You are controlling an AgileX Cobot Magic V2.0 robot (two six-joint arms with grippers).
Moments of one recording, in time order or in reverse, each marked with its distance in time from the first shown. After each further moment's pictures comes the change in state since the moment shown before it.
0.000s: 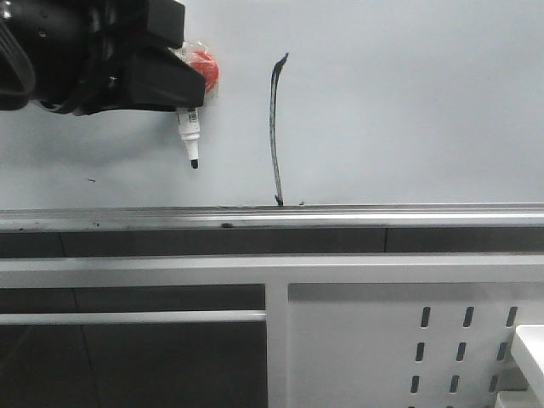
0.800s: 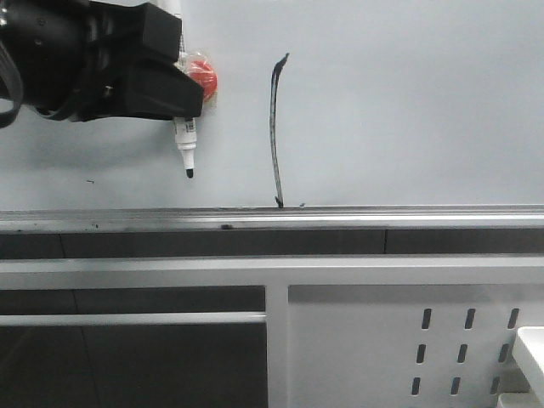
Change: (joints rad) left arm 0.000 -0.002 0.000 0.153 0.029 -0.110; right arm 0.000 -0.027 0.000 -0.020 0.016 0.000
